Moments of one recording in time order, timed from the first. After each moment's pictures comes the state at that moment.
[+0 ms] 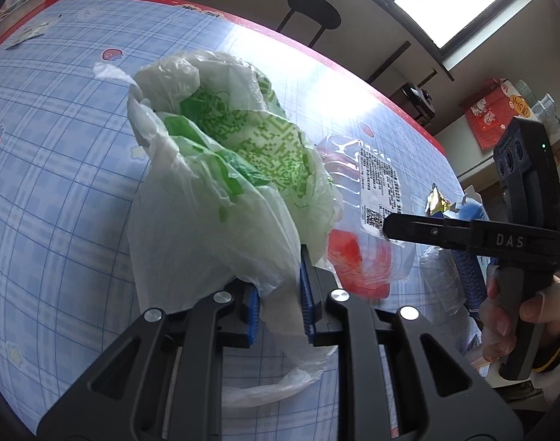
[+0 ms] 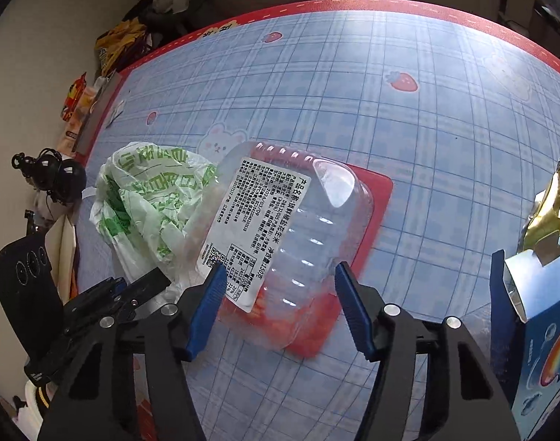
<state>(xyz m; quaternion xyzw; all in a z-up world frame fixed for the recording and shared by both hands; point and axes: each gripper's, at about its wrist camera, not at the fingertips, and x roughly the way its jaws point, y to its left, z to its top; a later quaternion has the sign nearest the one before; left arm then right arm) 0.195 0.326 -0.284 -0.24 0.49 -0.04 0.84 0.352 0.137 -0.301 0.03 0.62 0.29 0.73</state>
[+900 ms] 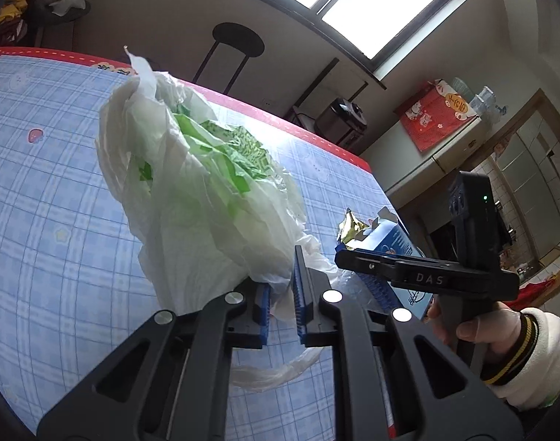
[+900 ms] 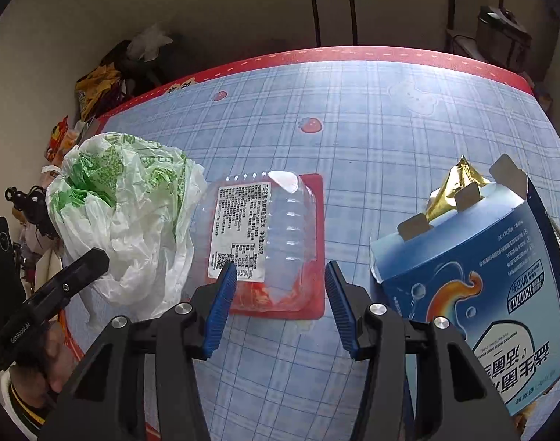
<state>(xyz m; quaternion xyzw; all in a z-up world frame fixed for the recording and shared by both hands) 0.227 0.284 -0.222 -0.25 0.43 -0.15 0.86 0.358 0.054 -0.267 0.05 0.57 0.22 0.79</state>
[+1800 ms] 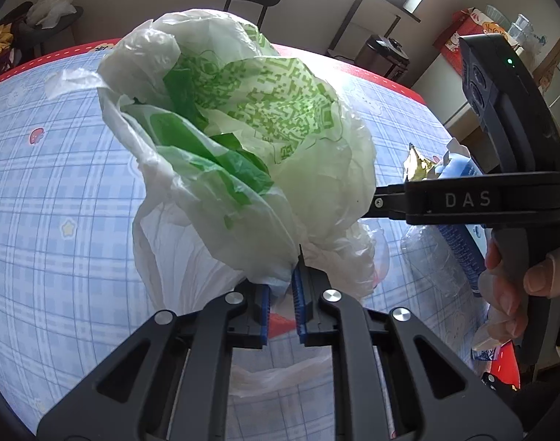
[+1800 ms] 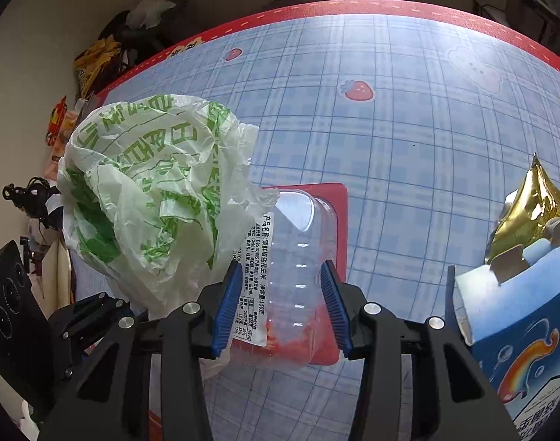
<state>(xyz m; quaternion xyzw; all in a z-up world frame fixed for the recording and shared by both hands) 0.253 0.240 -0.259 -0.12 0.52 -0.09 0.84 0.380 0.123 -0.304 0.05 0.63 0.25 0.73</state>
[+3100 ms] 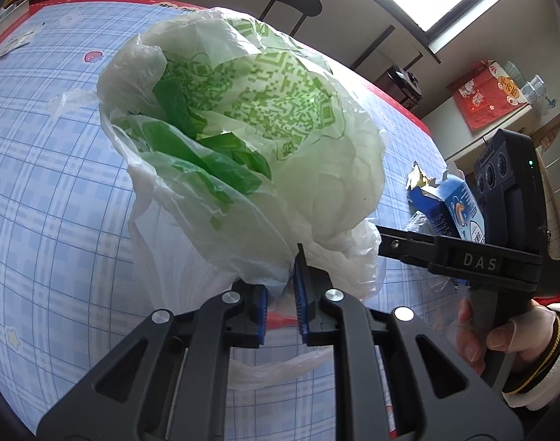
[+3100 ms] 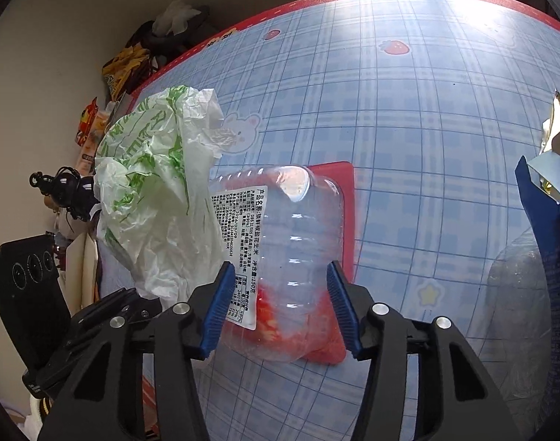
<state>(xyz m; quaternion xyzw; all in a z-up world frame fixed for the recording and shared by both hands) 0.199 0.286 -0.276 -0.24 0.51 -0.06 0.83 0.325 0.121 -0.314 0.11 0.61 0.29 0.73</state>
